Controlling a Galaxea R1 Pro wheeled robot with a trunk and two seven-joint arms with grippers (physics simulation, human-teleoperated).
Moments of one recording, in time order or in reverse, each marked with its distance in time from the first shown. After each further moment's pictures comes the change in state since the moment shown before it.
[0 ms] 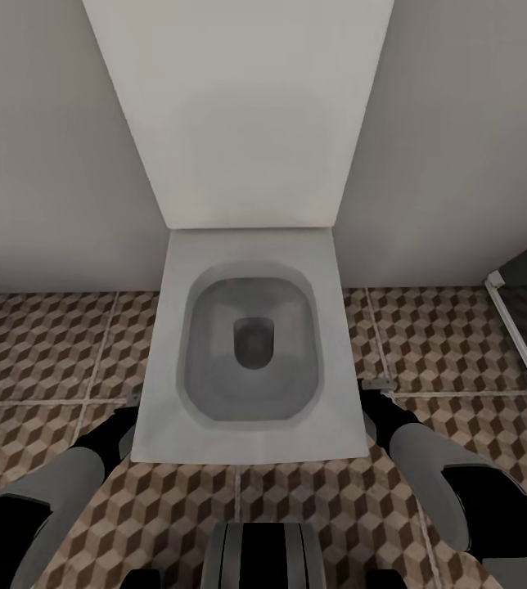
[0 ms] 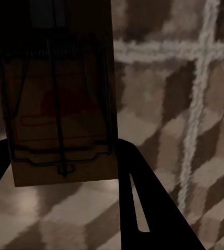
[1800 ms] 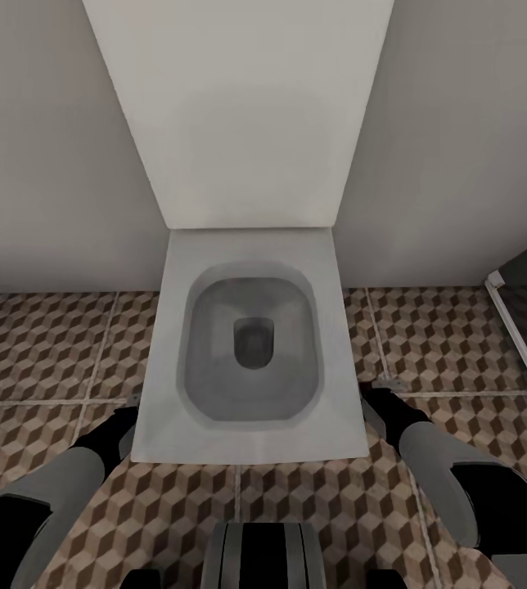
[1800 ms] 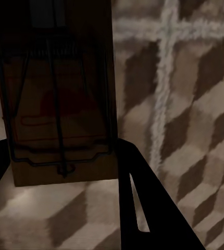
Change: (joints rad) left arm 0.000 -0.001 0.000 0.000 0.000 0.000 0.000; right arm -0.007 -0.038 -0.002 0.006 -0.007 0.048 -0.005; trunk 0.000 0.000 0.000
